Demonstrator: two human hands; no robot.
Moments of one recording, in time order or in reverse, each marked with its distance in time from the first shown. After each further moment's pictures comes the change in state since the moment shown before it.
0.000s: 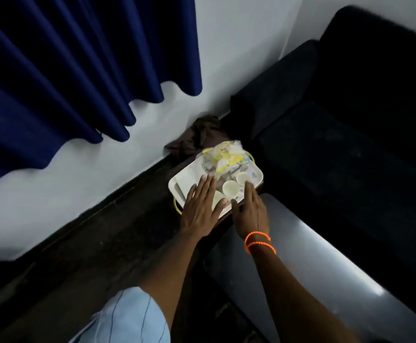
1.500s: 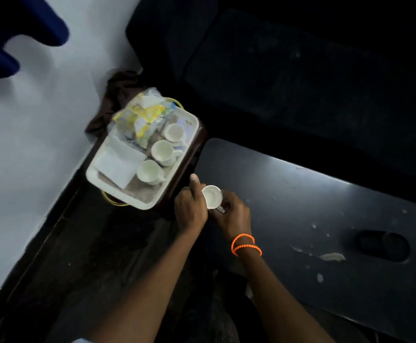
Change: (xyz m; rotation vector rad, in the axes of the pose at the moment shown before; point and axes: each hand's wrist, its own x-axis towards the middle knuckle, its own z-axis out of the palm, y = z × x) left_hand -0.015 0.095 0.150 -0.503 -0.075 -0.408; right_hand -0.095 0.147 0.077 0.590 0.146 0.420
